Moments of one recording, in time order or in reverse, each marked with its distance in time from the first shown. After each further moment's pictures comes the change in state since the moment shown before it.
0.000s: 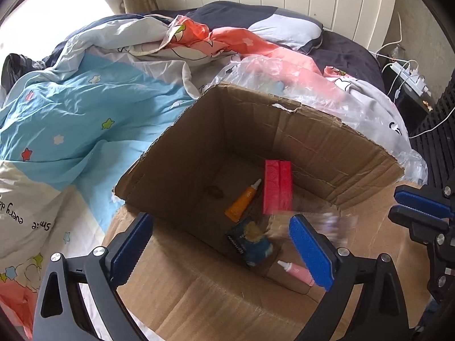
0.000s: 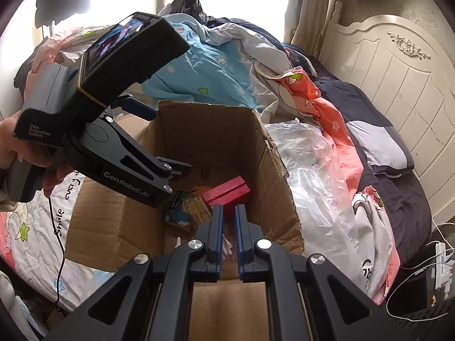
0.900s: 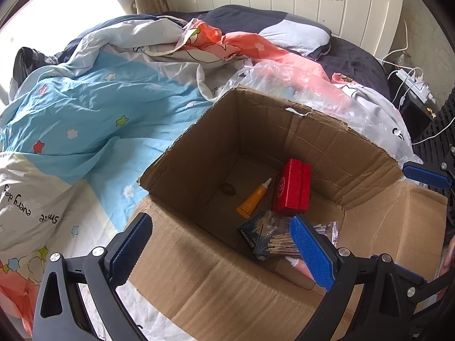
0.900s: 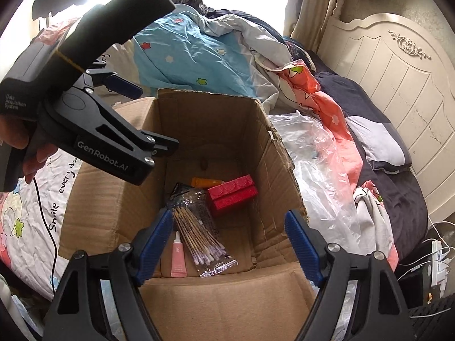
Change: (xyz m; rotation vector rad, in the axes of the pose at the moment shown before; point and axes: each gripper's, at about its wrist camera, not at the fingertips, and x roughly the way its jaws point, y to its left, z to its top) left arm -0.015 0.013 -0.008 -0.033 -0.016 0.032; right arm 0.007 0.008 -0.002 -0.013 0.037 -0.027
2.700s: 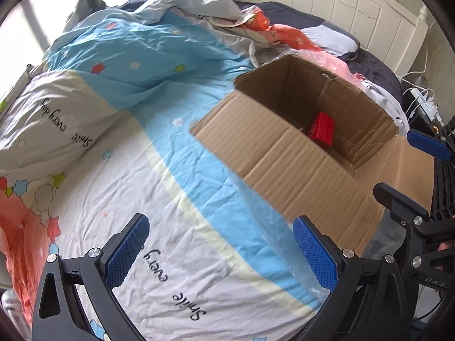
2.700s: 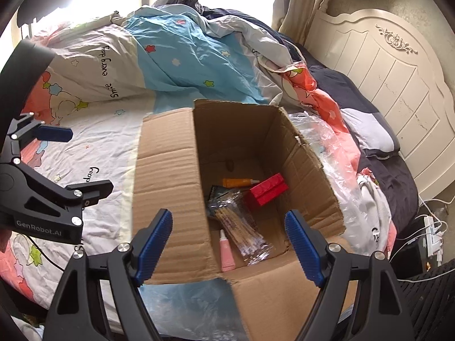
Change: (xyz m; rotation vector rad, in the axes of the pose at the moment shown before) left arm -0.068 0.055 -0.120 -0.221 0.051 0.037; right arm -0.032 0.083 0.023 0.095 0.057 -0.071
